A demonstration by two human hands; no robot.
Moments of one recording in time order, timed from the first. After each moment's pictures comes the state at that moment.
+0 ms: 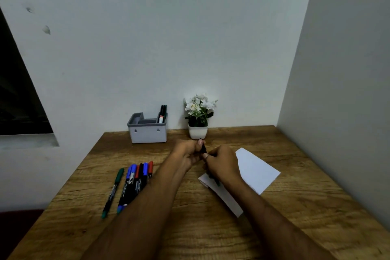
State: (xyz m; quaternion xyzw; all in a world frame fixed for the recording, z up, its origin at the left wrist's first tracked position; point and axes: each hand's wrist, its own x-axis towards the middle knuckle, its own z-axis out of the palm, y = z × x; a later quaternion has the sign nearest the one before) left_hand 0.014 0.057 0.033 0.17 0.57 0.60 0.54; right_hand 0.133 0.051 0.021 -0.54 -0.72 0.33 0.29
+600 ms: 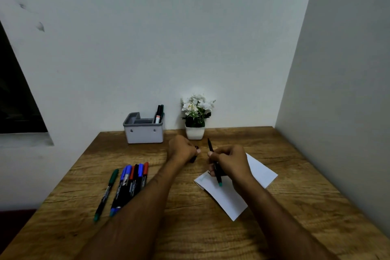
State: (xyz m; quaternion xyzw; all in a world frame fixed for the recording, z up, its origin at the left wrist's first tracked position) left_hand -0.002 0.074 0.014 0.42 0.82 0.36 0.16; right_hand 0.165 0.065 0.022 -0.47 -0.61 0.52 0.37
